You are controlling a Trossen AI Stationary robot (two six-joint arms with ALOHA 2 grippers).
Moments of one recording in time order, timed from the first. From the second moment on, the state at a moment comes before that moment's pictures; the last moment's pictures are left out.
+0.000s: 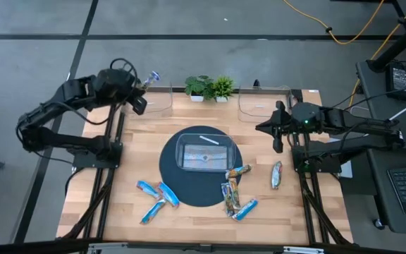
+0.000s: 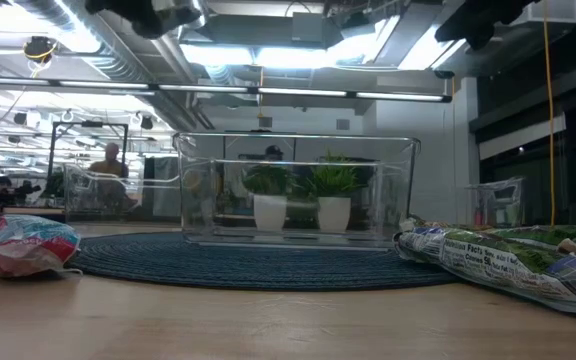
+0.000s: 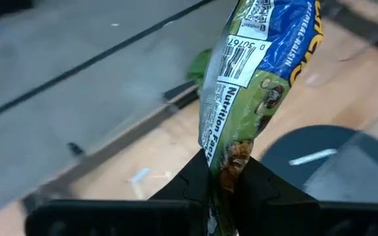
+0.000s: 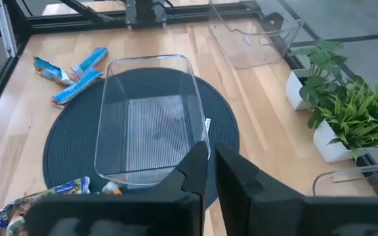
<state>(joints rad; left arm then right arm) 0.45 0.99 1.39 -1.15 -0.35 -0.32 -0.07 0.79 0.91 -0.65 0.09 0.04</state>
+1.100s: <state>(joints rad) 1.07 1.41 1.16 -1.02 0.05 0.40 -0.07 0.79 0.91 -0.65 0.11 0.07</state>
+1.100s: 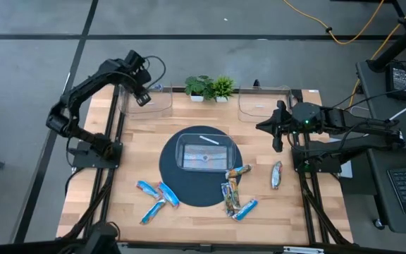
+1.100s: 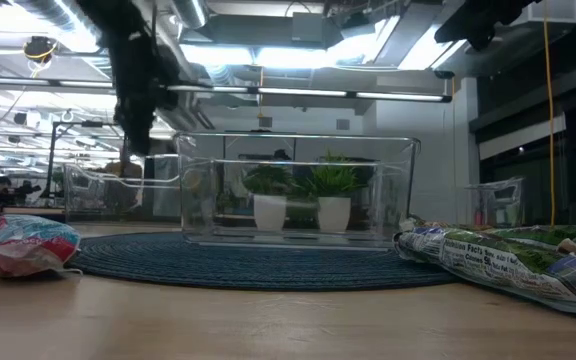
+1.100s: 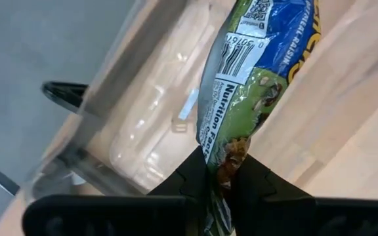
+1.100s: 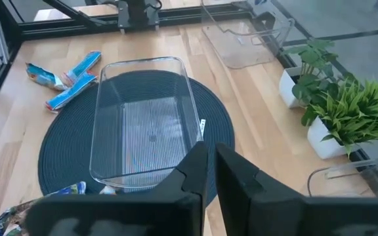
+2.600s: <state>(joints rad) 1.08 1.68 1.05 -0.82 0.02 0.35 -0.07 0.79 0.91 -0.65 0.11 0.07</state>
